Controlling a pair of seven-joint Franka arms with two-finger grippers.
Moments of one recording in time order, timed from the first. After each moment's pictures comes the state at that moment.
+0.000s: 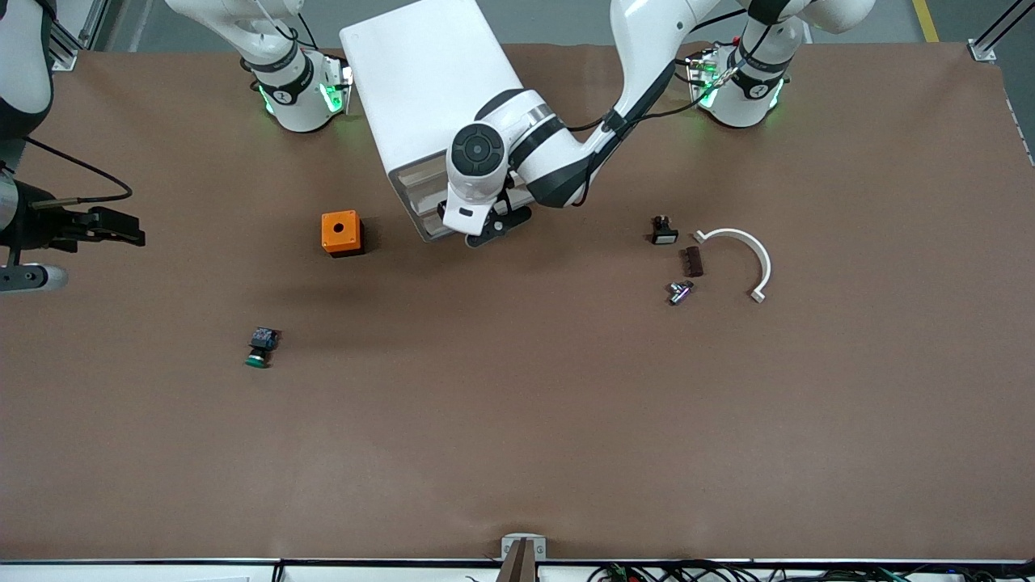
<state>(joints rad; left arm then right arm) -0.78 0.69 -0.24 -1.43 -0.22 2.03 -1.38 -0.02 0.16 -0.04 -1.49 -0.03 1.44 -0.15</state>
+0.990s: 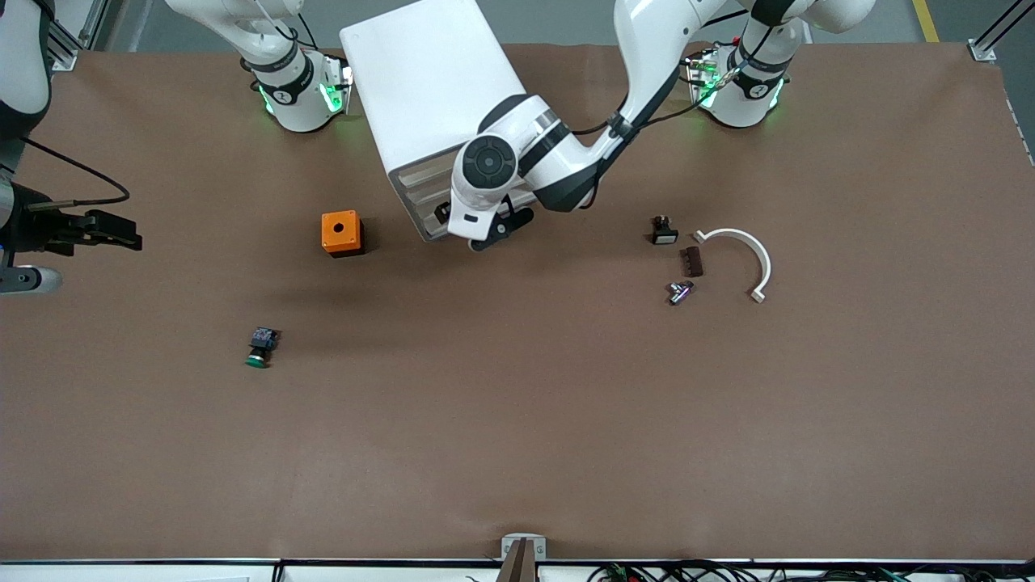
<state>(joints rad) -0.74 0.69 -0.22 -1.42 -0.30 2.03 -1.36 -0.02 0.16 -0.04 -1.48 -0.03 1.47 -0.14</state>
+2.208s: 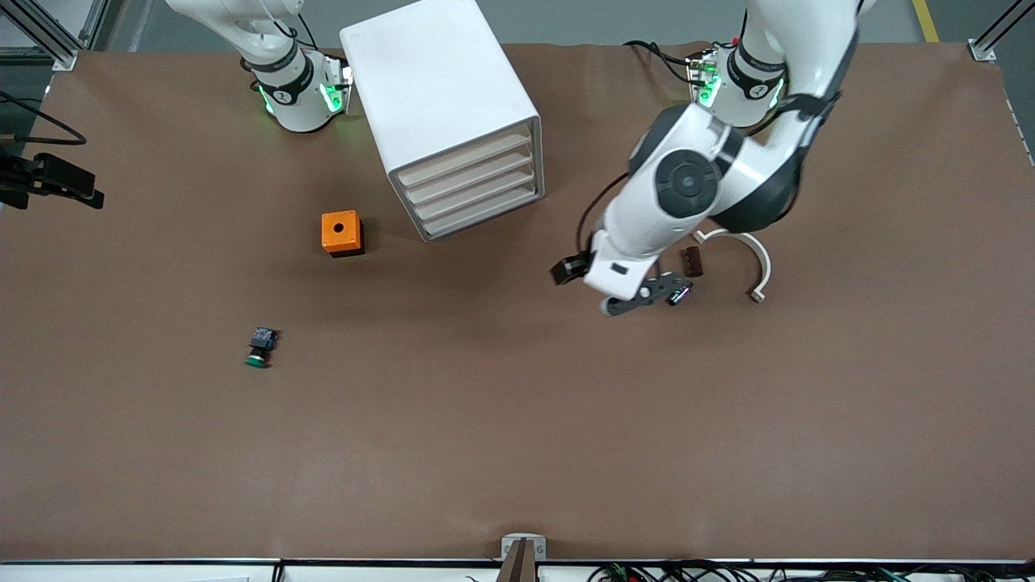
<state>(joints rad) -0.36 0.35 -0.22 -1.63 -0.14 1.95 -0.87 -0.03 0.07 -0.04 -1.41 -0.03 1.35 -0.09</state>
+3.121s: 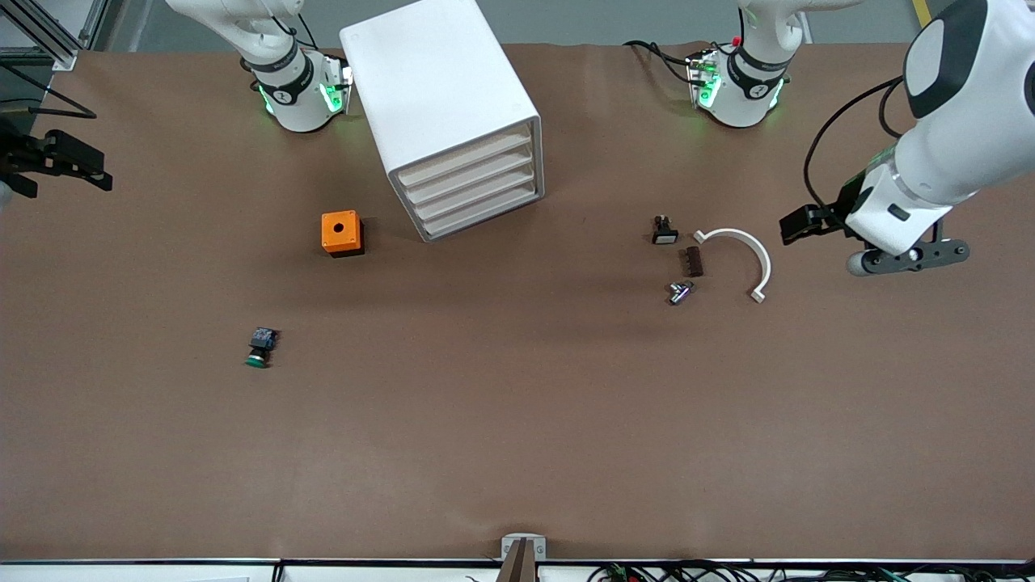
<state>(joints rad) 0.05 0.02 -0.21 -1.75 -0.02 1.67 -0.29 -0.03 -0.04 -0.02 -1.56 -0.03 1.41 -0.17</state>
